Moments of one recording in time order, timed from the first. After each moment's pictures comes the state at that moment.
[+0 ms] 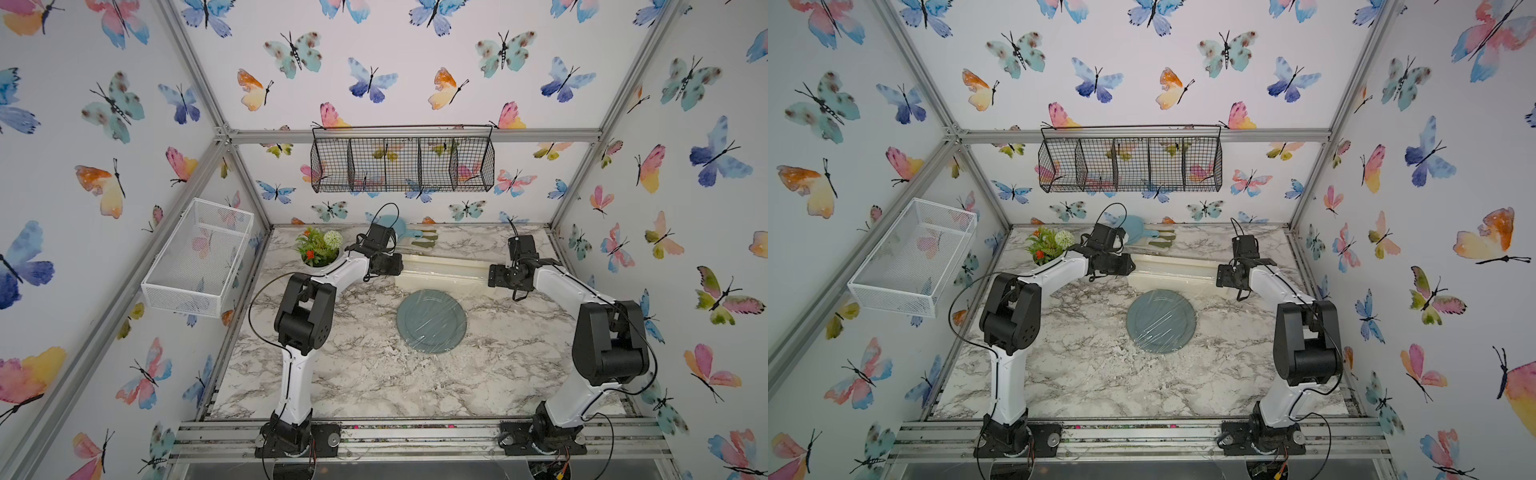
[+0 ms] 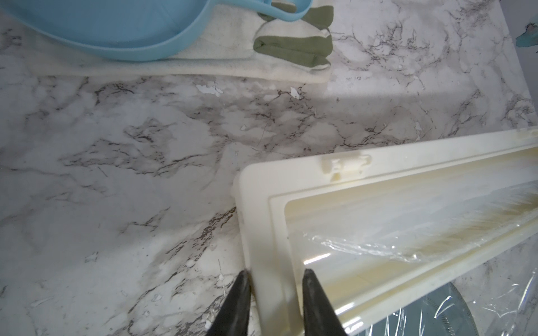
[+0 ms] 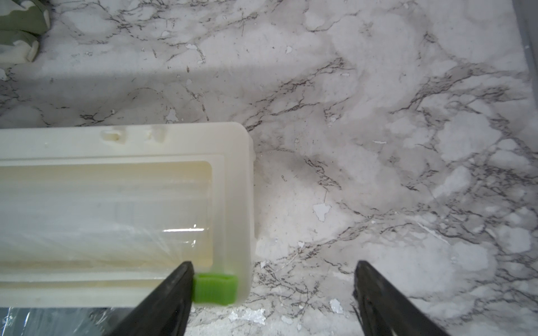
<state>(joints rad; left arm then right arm) -0.44 2.12 1.65 -0.44 0.21 -0.28 0.12 1.74 1.21 -0.52 0.13 0.18</state>
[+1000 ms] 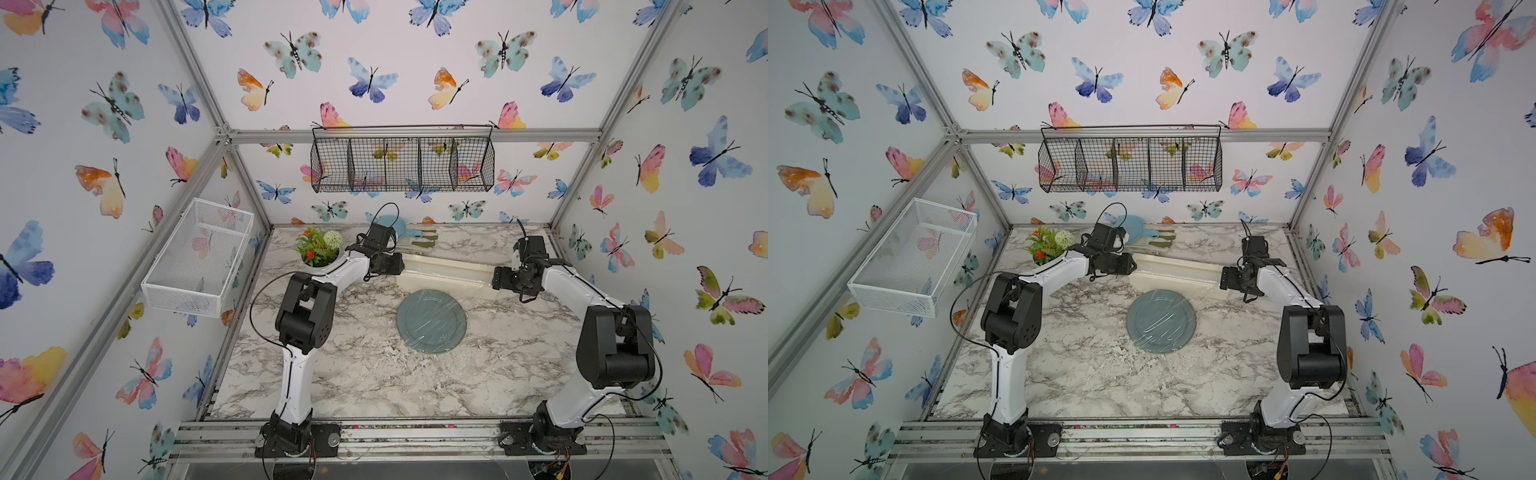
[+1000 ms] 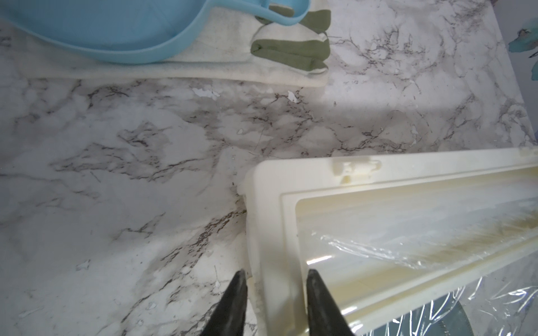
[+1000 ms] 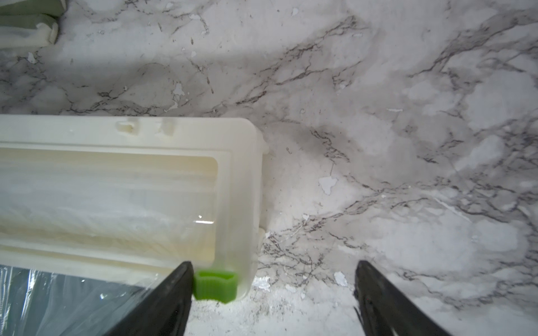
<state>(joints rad) -0.43 2.13 1.65 -0.43 0.22 -0.30 0.06 1.69 1.21 -0.62 -0.04 0.18</state>
